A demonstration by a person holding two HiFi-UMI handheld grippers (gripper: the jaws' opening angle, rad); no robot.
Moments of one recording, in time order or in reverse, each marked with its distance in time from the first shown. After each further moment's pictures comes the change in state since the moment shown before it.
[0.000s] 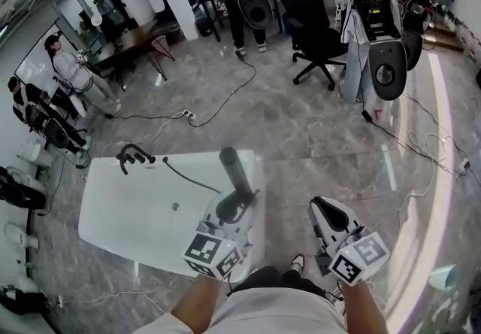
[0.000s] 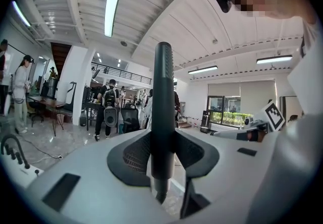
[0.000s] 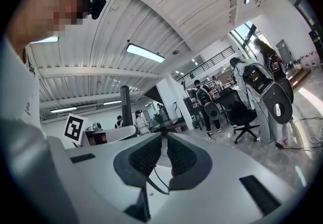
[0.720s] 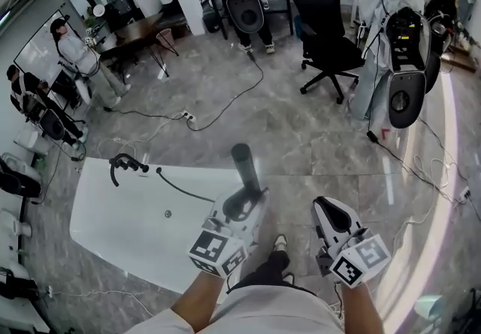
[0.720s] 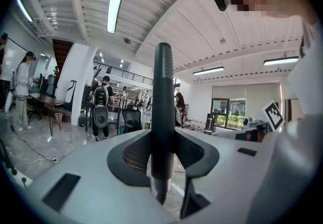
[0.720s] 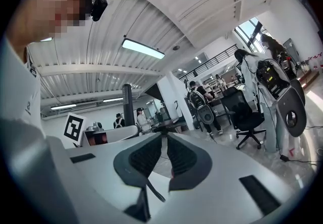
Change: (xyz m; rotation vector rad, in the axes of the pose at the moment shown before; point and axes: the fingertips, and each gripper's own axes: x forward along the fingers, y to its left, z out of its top) left arm 0.124 0.062 0.017 -0.025 -0.020 0.016; right arm 0.102 -0.092 0.040 -0.028 0.028 0.032
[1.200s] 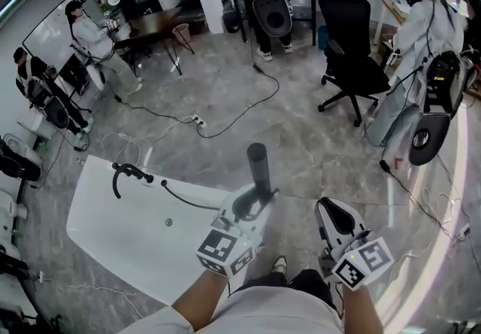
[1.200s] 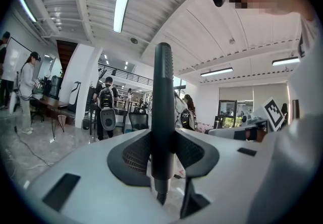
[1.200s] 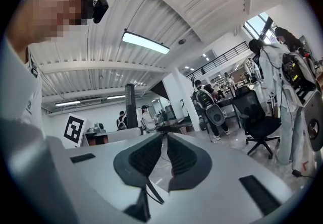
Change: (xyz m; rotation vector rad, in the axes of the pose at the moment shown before) left arm 0.089 0.107 0.029 -0.010 -0.021 0.047; right arm 0.141 -0.051 0.039 -0.035 0.027 0.072
